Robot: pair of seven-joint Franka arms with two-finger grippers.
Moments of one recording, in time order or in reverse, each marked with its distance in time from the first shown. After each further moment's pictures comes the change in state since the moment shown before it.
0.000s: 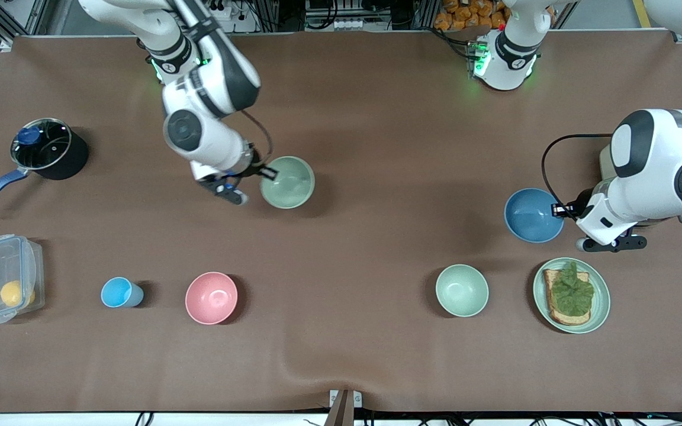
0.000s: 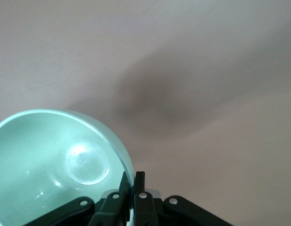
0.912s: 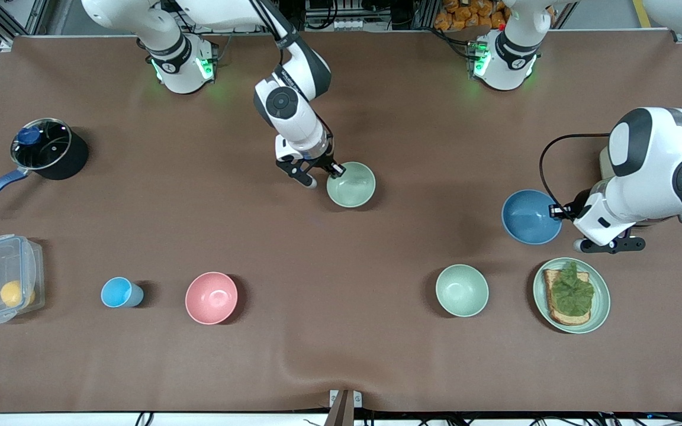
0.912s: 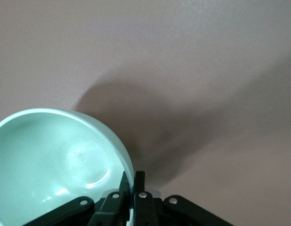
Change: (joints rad) left arm -0.015 0.000 -0.006 0.021 0.000 -0.002 0.000; right arm 0.277 0.246 -0.001 0.030 0.029 0.454 0.299
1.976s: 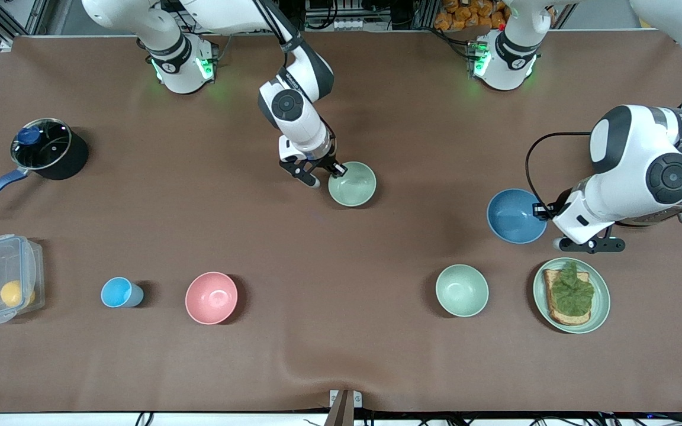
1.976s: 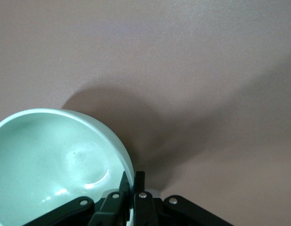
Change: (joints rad) left arm -0.059 0.000 -0.001 0.015 0.000 0.000 -0.009; right arm 0.011 0.025 -0.002 0.003 0.000 0.006 0.000
